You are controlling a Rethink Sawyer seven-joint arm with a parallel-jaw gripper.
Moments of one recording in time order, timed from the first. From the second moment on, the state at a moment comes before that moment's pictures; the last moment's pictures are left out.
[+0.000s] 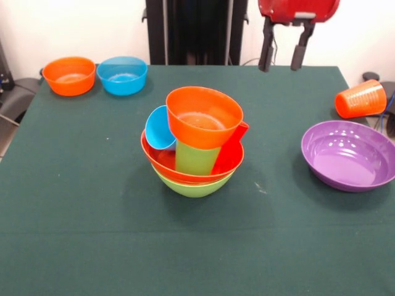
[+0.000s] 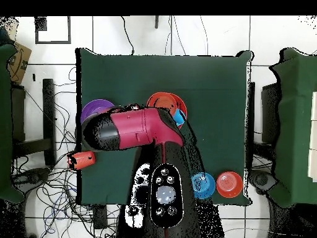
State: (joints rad) arm -0.08 -0.84 0.06 1.63 -0.25 0.57 1.51
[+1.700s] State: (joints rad) arm 0.04 -0.65 -0.01 1.63 -0.25 0.37 1.54
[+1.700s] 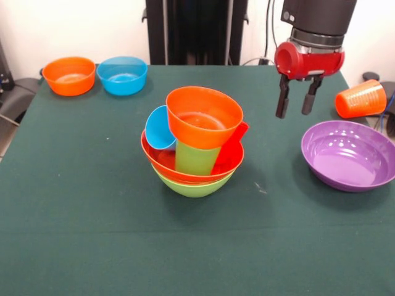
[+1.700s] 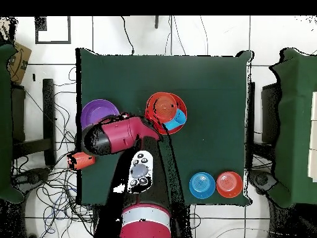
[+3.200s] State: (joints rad) arm 0.08 -0.59 -0.07 1.60 -0.24 0.26 1.67
